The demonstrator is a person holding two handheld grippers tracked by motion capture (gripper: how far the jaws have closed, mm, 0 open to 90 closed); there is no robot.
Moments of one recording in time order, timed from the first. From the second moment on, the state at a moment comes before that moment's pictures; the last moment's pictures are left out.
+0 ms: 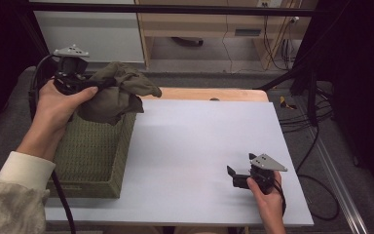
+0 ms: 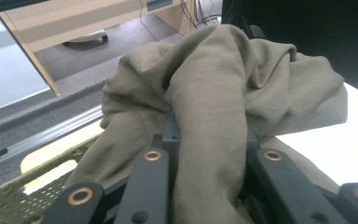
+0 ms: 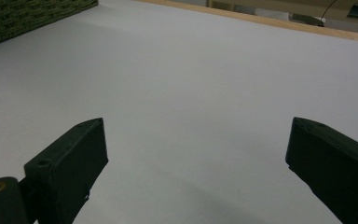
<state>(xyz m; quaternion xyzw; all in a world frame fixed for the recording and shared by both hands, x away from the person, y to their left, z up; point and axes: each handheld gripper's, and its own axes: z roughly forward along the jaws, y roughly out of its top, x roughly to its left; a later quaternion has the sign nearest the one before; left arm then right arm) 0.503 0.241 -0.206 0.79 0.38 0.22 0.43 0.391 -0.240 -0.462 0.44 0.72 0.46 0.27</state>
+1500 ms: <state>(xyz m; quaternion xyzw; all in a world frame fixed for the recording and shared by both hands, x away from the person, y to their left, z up) 0.504 0.156 -0.197 0.81 0.33 0.18 0.46 0.390 -0.242 -0.459 0.43 0.73 0.46 0.28</state>
